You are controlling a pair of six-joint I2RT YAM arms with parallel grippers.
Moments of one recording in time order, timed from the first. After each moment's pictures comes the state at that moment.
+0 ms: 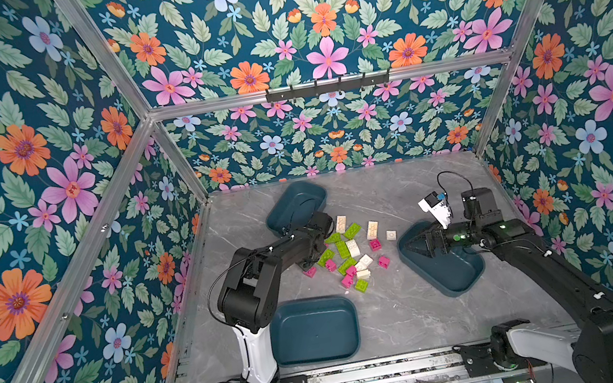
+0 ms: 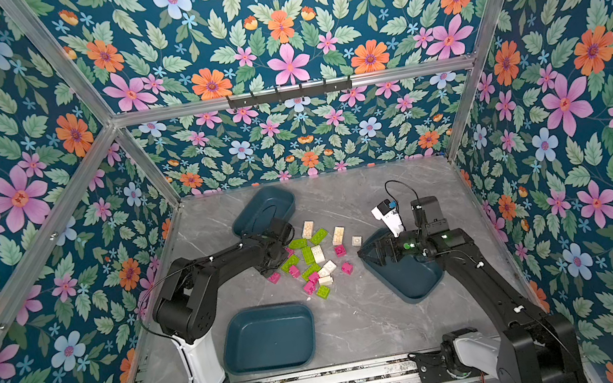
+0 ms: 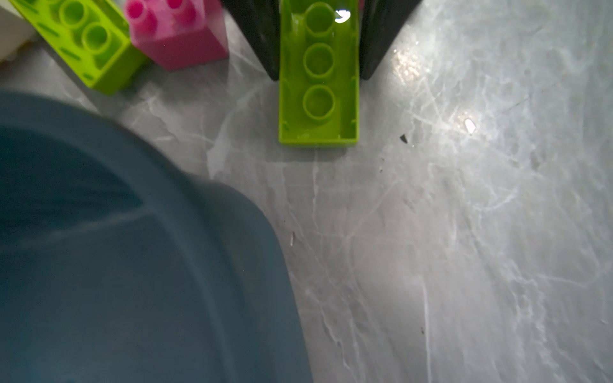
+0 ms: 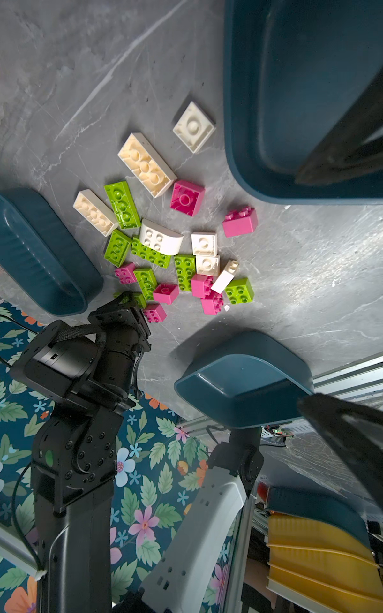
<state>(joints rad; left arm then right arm) -0.56 1.93 1.23 -0.62 -0.39 -1.22 0.12 1.14 0.83 -0.47 -0.88 0.00</state>
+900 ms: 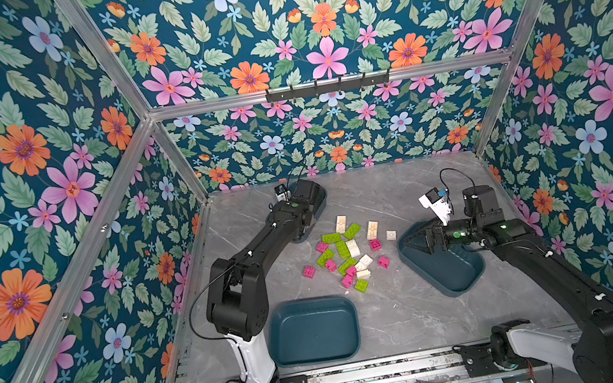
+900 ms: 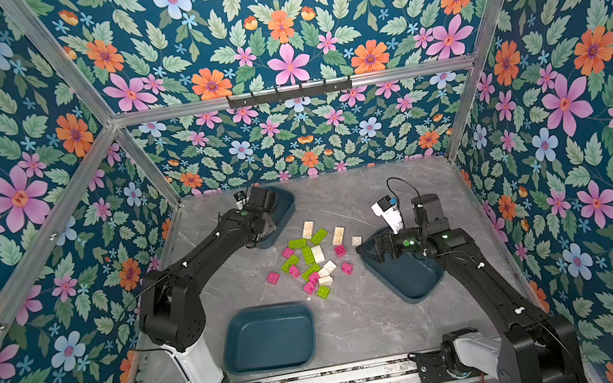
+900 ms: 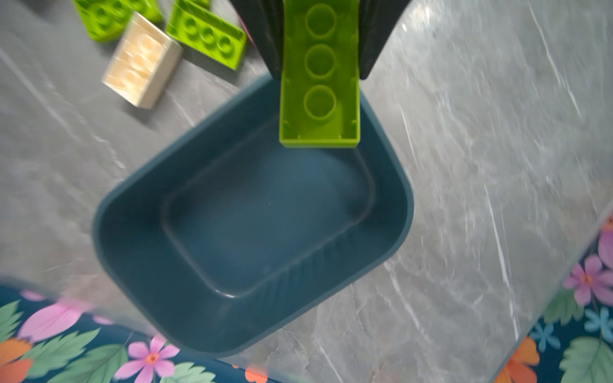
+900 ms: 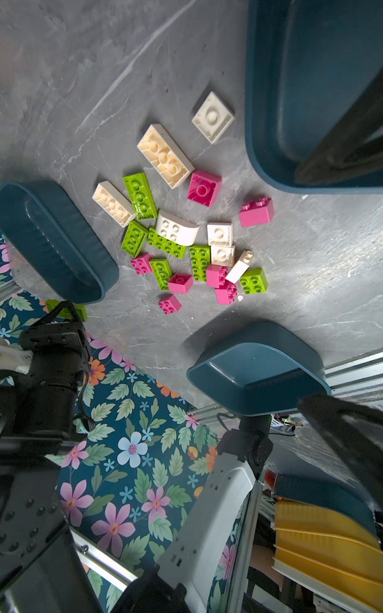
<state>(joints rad) -0.47 1.88 1.53 -0.70 -0.50 -0.67 0.12 1.14 0.83 -0.41 -0.91 0.06</state>
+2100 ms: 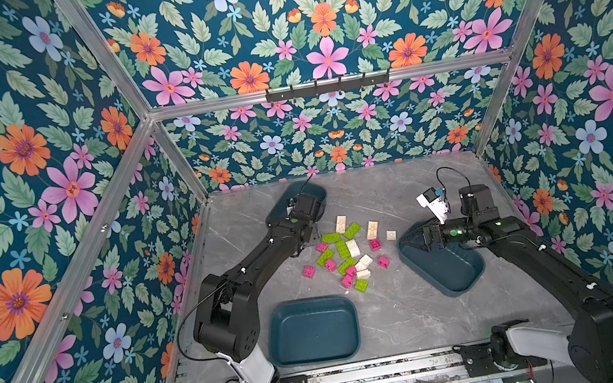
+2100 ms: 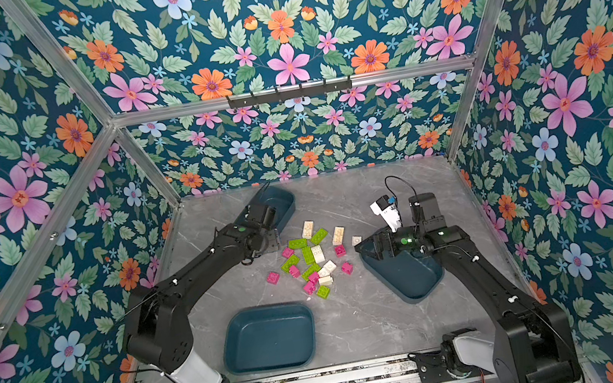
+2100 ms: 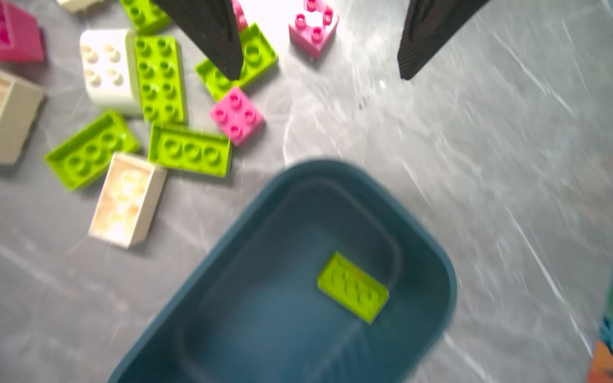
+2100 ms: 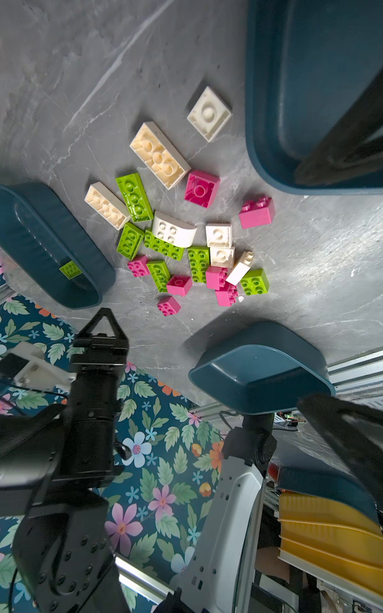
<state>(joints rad) -0.55 1.70 1.28 -0.72 -0.38 -0.55 0.12 1.19 0.84 -0.38 -0.92 0.08</state>
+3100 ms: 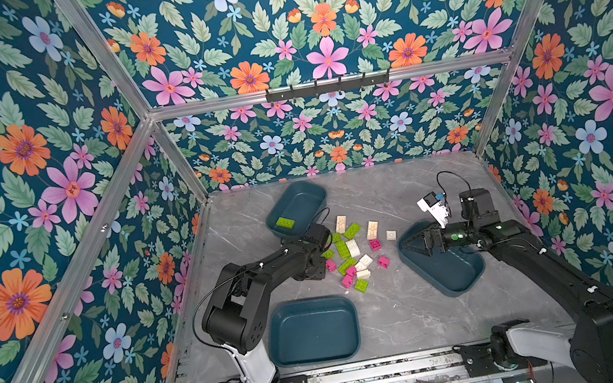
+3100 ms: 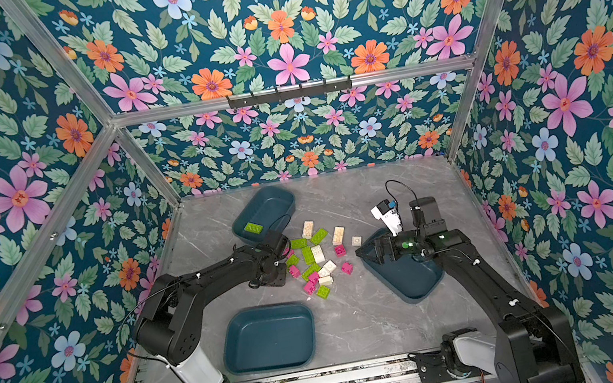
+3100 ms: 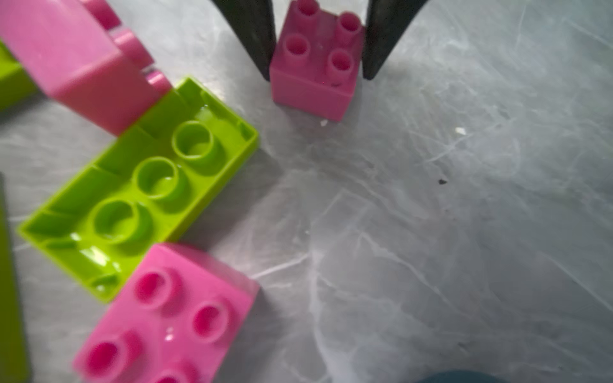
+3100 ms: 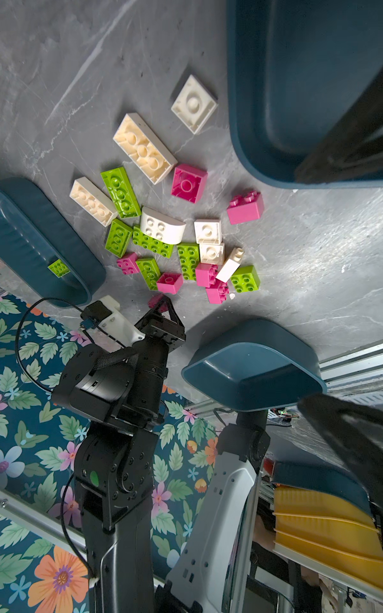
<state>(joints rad) -0.57 1.77 1.05 -0.62 -0.25 -0.32 0.12 1.17 0.80 -0.39 -0.93 0.08</state>
